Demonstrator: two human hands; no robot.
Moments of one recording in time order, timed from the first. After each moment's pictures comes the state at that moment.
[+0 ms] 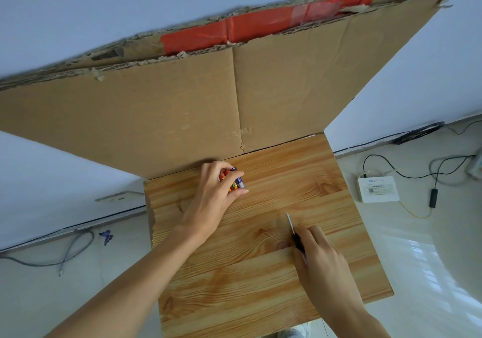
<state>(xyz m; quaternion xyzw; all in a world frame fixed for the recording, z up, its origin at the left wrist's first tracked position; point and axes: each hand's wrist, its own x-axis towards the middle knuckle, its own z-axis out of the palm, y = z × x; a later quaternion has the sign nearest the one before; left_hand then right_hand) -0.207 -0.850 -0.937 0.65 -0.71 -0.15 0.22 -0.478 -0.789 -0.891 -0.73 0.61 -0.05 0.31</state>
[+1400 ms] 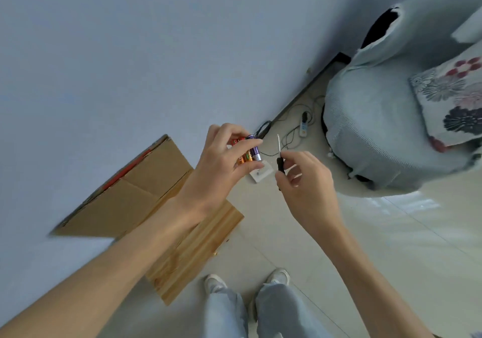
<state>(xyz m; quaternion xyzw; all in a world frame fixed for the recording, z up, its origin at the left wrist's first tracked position) -0.500 -0.803 -0.396 0.35 -0.86 -0.23 0.27 -0.676 -0.704 -0.406 -0.48 0.76 -0.37 0.25</state>
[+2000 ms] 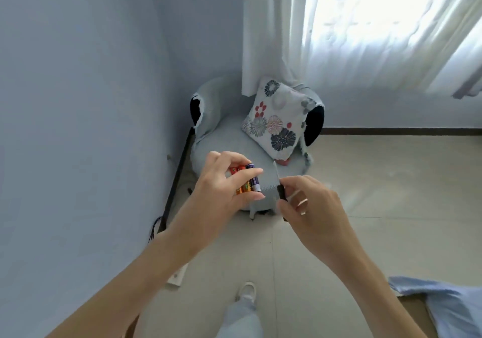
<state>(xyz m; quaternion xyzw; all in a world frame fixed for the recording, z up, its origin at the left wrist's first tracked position) -0.863 -0.723 -0.263 -0.03 -0.93 -0.23 0.28 -0.950 -0.519 -0.268 -0.30 0.85 -0.43 0.04</state>
